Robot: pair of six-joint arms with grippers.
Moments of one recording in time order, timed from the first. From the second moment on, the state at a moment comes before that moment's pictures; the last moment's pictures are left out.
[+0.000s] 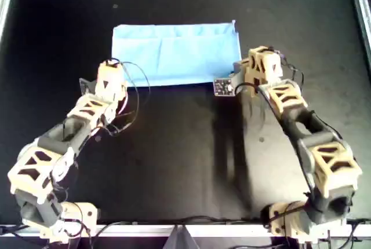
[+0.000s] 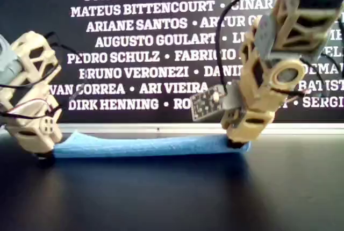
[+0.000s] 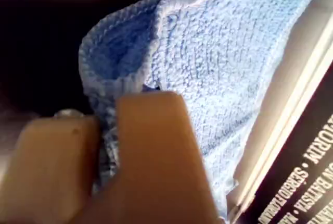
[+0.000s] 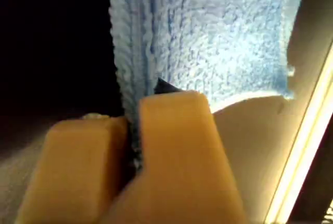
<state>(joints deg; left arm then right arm) -18.8 68.8 99.8 7.6 -11.2 -9.6 16.4 60.0 82.9 21.0 -5.4 4.7</state>
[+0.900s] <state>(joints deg) -22.8 97.1 127.0 7.7 -11.1 -9.6 16.6 86.1 111.4 21.0 -5.4 4.8</state>
